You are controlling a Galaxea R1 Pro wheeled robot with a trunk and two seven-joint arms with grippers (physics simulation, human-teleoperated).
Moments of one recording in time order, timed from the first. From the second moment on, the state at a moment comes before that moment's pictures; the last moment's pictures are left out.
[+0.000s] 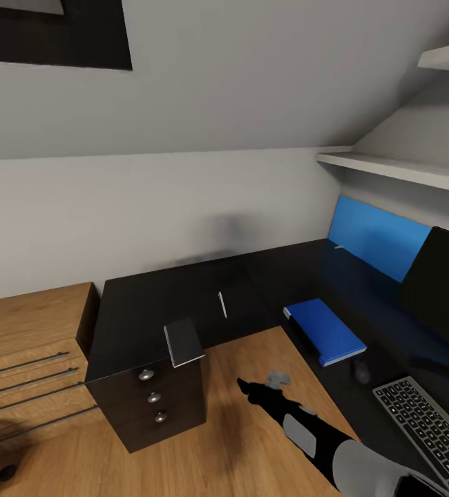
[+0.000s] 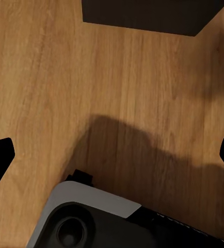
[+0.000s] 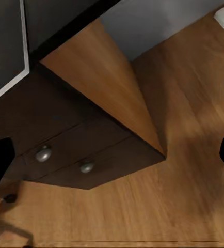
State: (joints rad) left arm -0.08 0.01 -0.07 -0.28 0.50 -0.39 -0.02; right arm -0.69 0.02 0.87 -0.31 -1.15 -0.13 0.22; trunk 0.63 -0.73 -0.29
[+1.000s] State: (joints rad) left arm -0.08 0.01 -0.07 -0.28 0.50 -0.39 -0.02; right arm -0.51 0.07 1.11 0.01 -1.11 -0.33 0.17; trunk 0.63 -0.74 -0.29
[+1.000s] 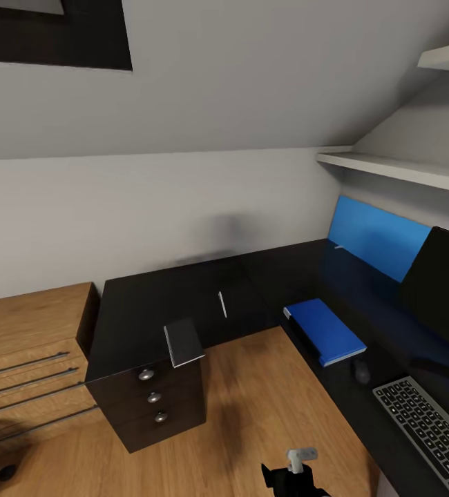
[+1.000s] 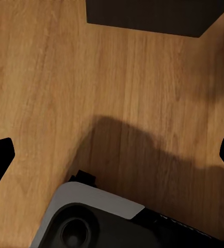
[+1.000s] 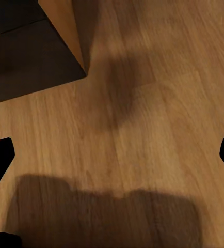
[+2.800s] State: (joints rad) left arm -0.08 0.01 -0.07 -0.28 0.51 -0.45 -0.02; right arm -0.51 0.10 1.11 0.01 -1.12 -0.42 0.10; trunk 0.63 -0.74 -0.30
